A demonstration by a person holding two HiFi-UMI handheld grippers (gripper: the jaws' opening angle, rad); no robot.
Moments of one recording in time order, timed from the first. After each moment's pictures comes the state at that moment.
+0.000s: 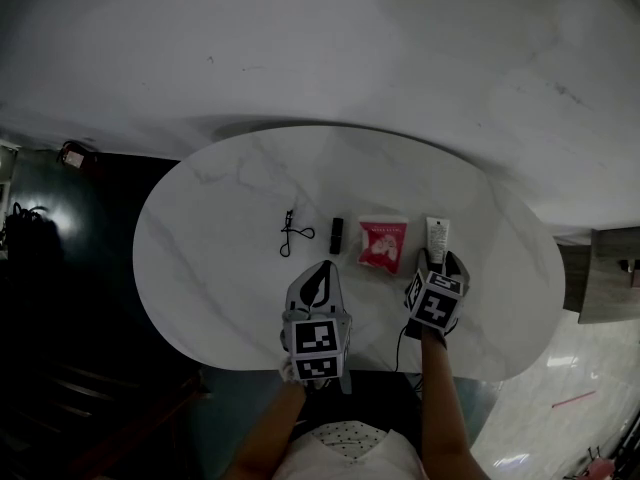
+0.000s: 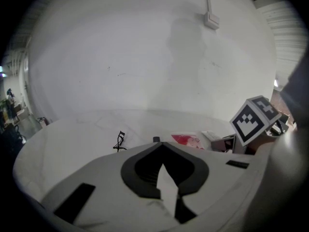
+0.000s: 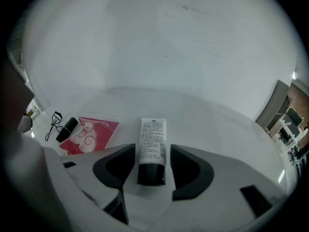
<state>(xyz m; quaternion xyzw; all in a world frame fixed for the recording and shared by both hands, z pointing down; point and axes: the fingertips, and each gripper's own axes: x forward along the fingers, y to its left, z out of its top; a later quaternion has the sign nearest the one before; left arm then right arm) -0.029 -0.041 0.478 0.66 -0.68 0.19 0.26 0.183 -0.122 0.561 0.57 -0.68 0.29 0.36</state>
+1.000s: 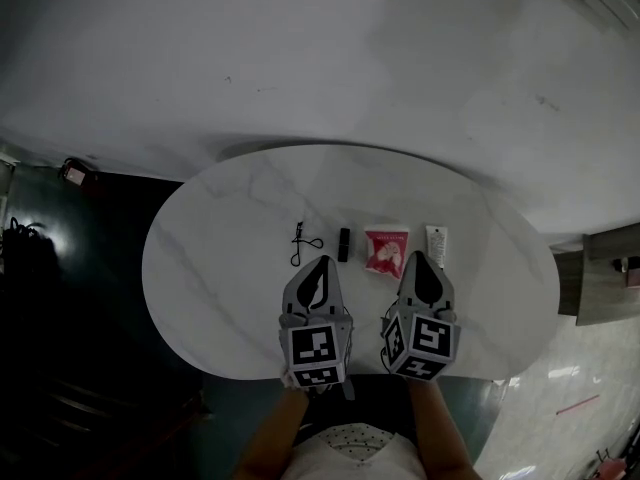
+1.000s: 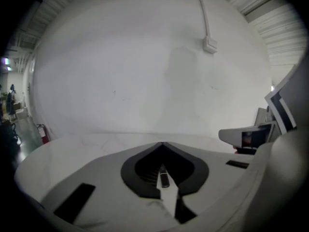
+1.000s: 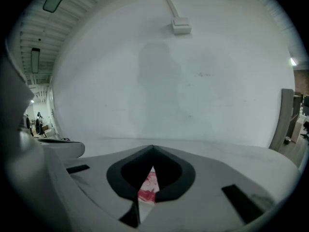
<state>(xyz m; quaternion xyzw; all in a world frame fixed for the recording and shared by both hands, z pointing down) -0.053 -0.049 0.407 0.68 -0.70 0.12 0.19 0.095 -0.096 0.408 0.56 -0.79 0.18 0.15</state>
